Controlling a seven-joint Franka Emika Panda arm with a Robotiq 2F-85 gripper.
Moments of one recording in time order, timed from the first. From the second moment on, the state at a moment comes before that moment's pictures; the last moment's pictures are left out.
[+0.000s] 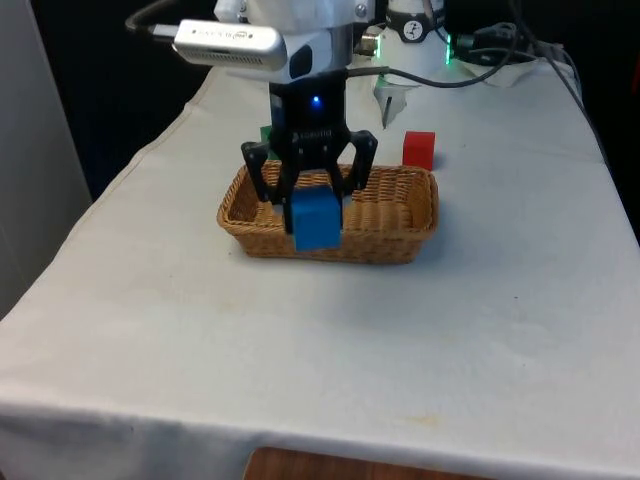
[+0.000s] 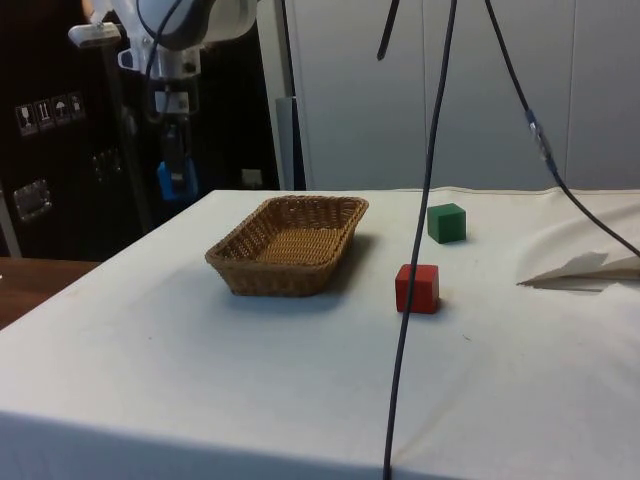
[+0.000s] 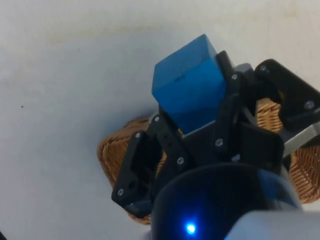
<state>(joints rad) -0.04 0.74 -0.09 -1.36 0.06 2.23 -0.56</state>
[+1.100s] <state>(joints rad) -0.04 0.55 -0.10 -1.61 0.06 2.24 -0.51</state>
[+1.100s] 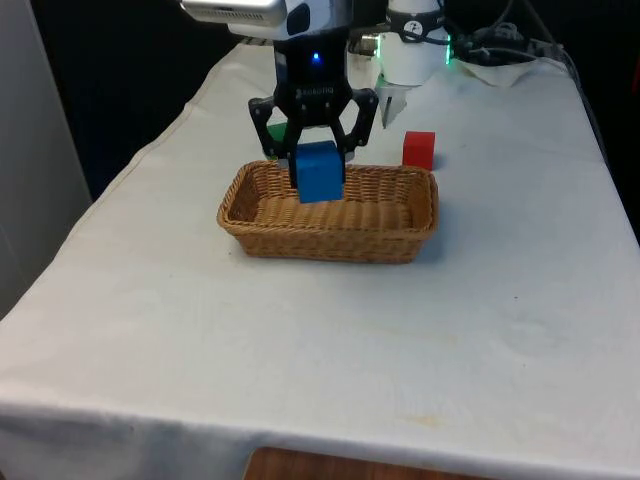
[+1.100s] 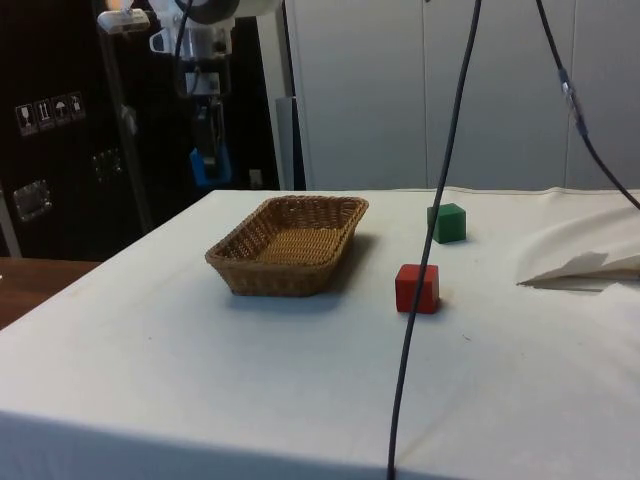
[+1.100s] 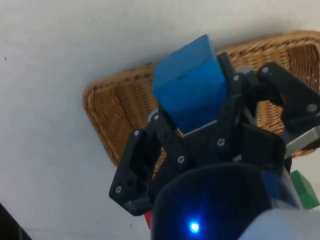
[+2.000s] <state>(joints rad) -0.03 0.48 -0.11 -1.75 0.06 2.27 -0.41</state>
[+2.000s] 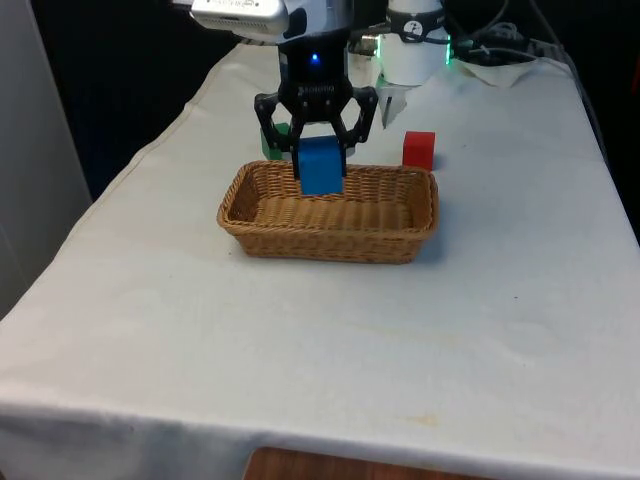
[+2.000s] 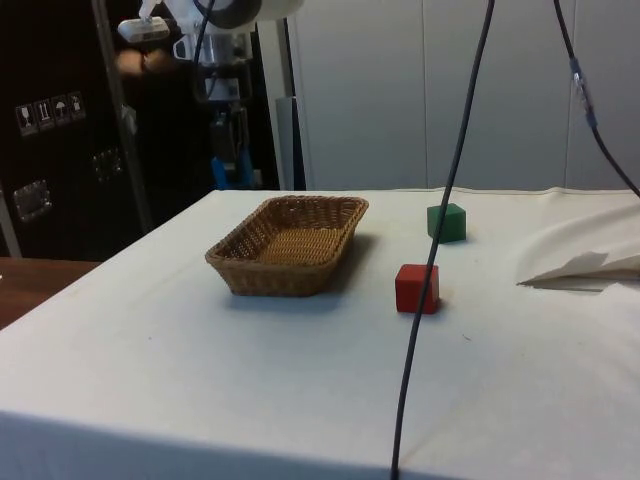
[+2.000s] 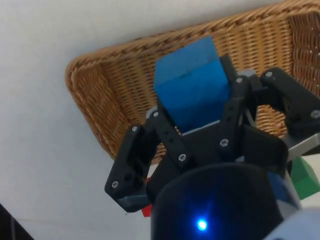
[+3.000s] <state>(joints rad) -0.02 0.39 -0.12 -2.01 0.05 2.51 -0.38</state>
